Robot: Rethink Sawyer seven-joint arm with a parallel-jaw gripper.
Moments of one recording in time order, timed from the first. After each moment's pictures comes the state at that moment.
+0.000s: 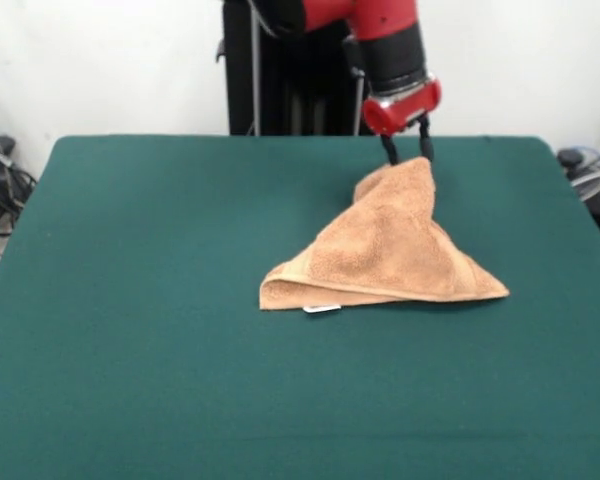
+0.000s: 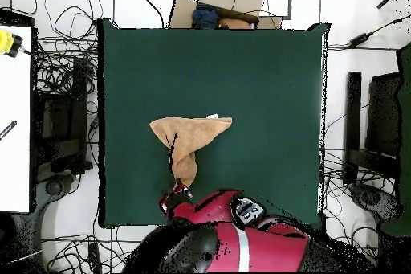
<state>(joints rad) -0.34 -0.46 0.17 2.13 -0.86 -0.31 1.67</state>
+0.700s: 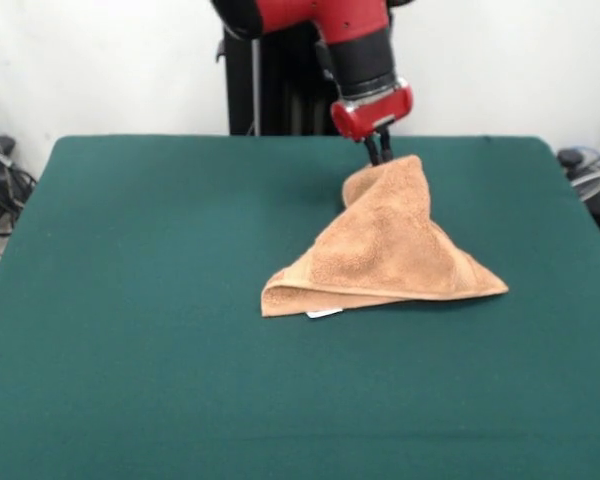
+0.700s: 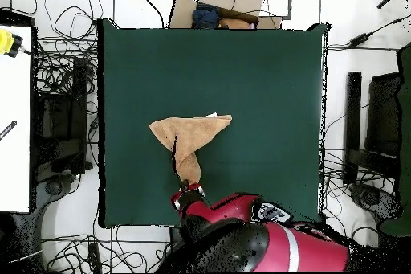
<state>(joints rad) -0.45 -0.45 0.17 2.13 -0.85 -0.32 1.67</state>
